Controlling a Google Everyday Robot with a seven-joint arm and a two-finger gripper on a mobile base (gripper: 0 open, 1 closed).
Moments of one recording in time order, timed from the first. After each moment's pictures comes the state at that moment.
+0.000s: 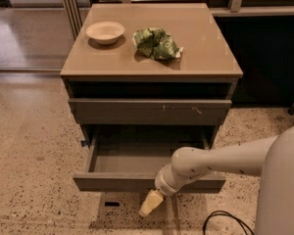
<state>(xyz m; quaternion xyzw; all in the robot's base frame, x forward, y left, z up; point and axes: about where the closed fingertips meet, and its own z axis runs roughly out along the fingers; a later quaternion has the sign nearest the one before) 0.462 -0.019 0.438 -0.49 0.83 0.21 0.14</state>
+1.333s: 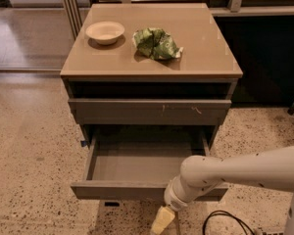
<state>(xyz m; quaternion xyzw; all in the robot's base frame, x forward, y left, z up) 0.395 -0.052 0.454 -0.52 0.82 0.21 0.08</state>
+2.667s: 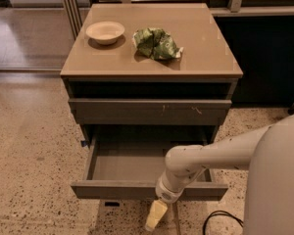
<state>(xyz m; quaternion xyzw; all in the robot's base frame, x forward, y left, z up) 0.410 -0.039 0.449 -0.53 0.82 0.19 0.03</state>
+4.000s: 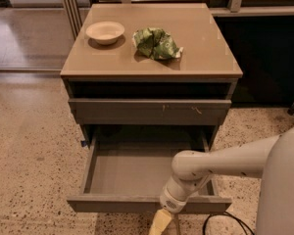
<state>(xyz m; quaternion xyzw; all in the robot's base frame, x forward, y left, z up) 0.374 -0.043 0.444 -0.52 0.82 0.24 -0.01</state>
